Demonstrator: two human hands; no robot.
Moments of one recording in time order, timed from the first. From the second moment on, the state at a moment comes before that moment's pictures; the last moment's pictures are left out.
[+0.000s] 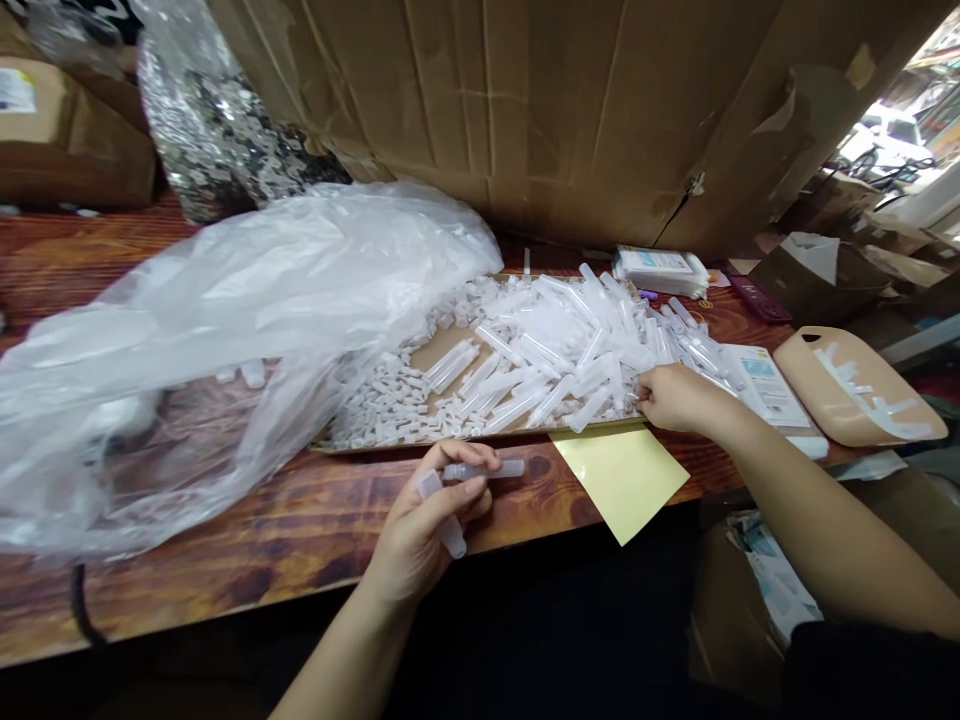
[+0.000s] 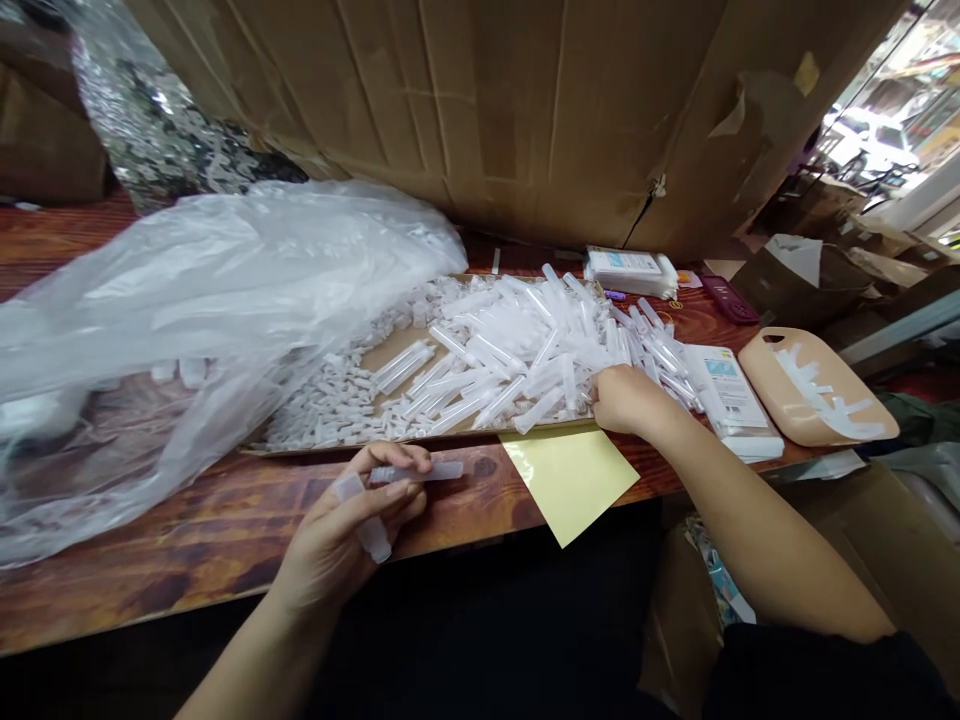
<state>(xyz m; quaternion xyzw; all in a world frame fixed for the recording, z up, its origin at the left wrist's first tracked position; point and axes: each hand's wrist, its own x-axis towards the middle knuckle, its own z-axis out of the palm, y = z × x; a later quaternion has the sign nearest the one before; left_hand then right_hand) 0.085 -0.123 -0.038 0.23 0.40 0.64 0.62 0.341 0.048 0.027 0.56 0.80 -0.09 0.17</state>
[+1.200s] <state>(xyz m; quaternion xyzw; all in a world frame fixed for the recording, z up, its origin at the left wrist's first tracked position) 0.097 -0.123 -0.046 0.47 0.53 0.46 0.53 0.363 0.072 0.007 0.52 0.82 -0.10 0.20</state>
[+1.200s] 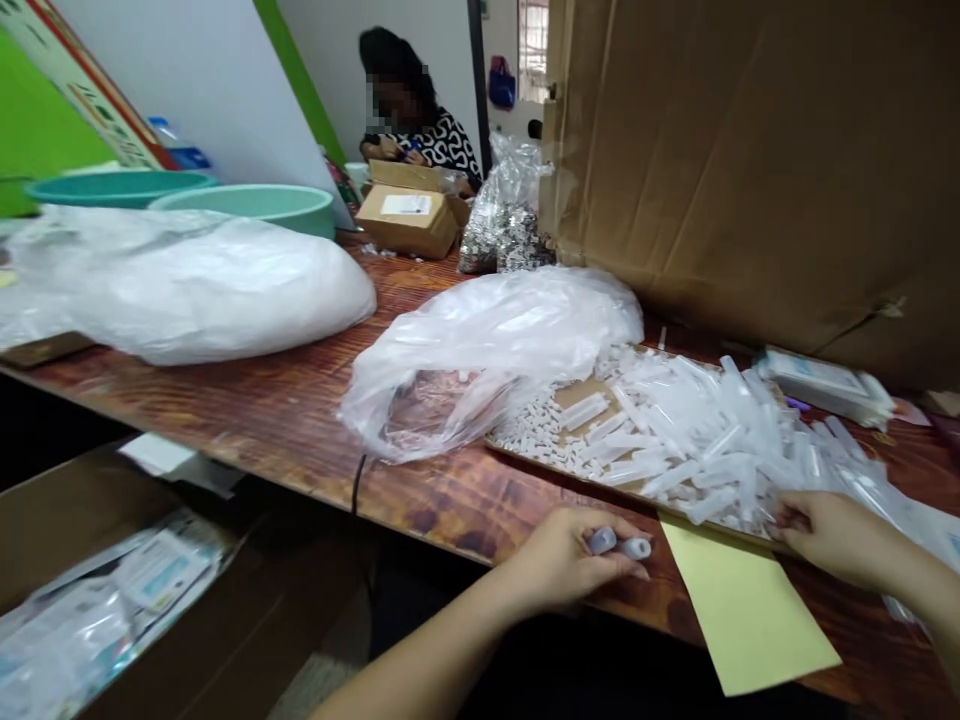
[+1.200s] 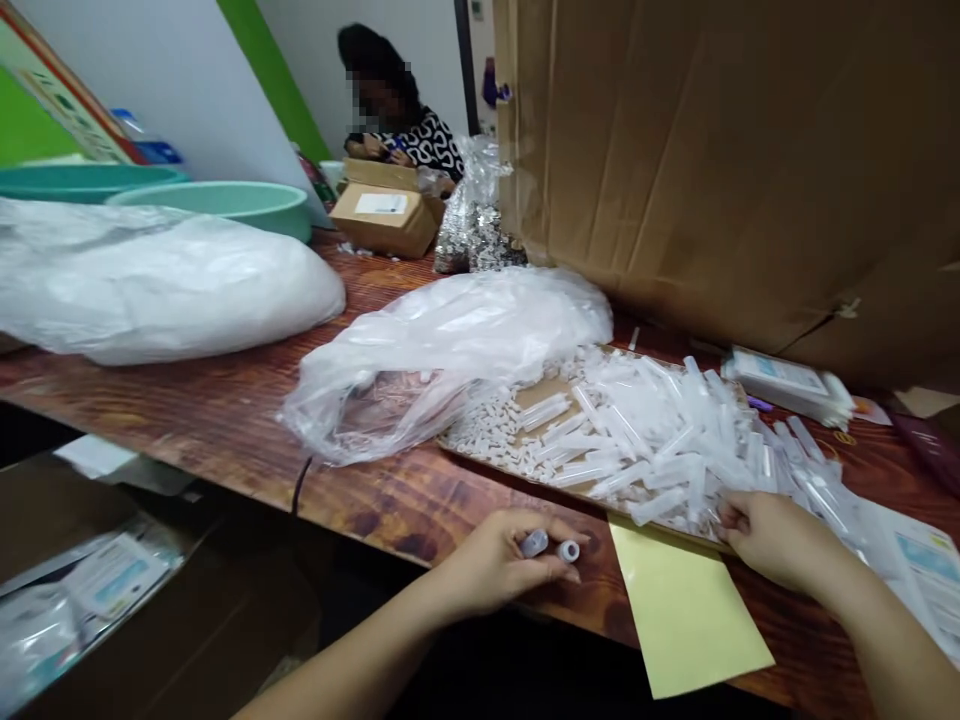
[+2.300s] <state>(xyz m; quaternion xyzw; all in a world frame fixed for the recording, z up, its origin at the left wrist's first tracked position) 0.093 -0.108 -0.048 0.55 0.56 0.48 0.38 0.279 -0.011 0.035 0.09 0.95 -0.22 -0.20</state>
